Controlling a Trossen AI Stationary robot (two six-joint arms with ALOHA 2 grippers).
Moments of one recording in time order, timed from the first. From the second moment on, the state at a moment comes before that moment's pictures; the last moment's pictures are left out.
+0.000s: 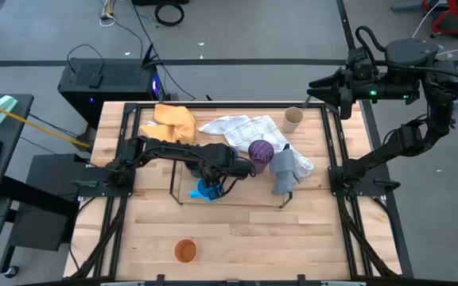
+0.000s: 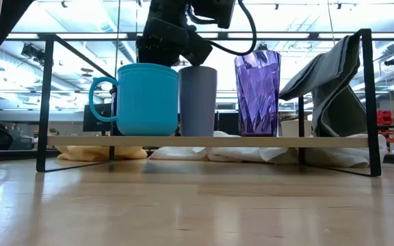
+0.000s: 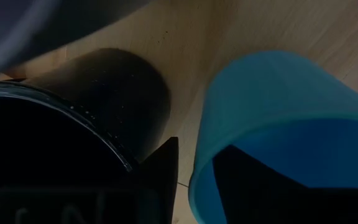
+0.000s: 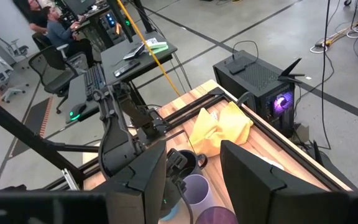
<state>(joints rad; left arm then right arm) -0.06 2.13 1.94 -1.56 -0.09 -0.41 -0.11 1.34 2.35 -1.35 0.12 0.42</state>
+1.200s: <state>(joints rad) -0.07 2.03 1.94 -1.57 -0.09 -0.41 -0.11 1.34 2.35 -1.35 0.12 0.42</state>
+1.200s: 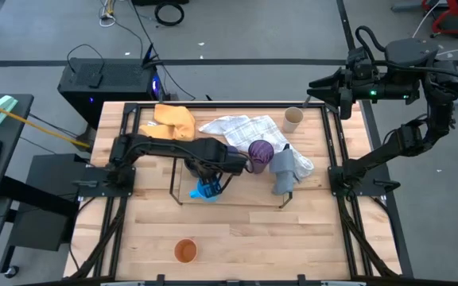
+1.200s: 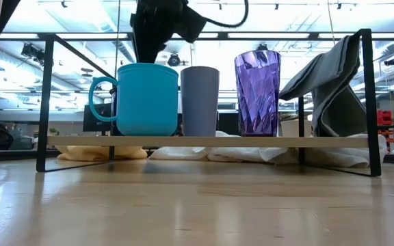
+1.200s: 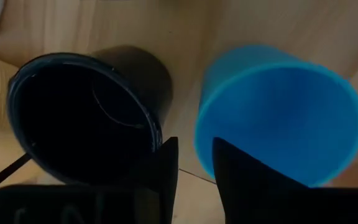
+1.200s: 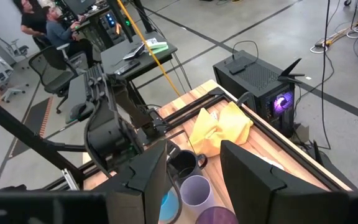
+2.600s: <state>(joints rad) -0.04 1.48 2.00 -0.55 -0.26 -0.08 -0.18 1.29 2.35 -1.47 0.31 0.37</state>
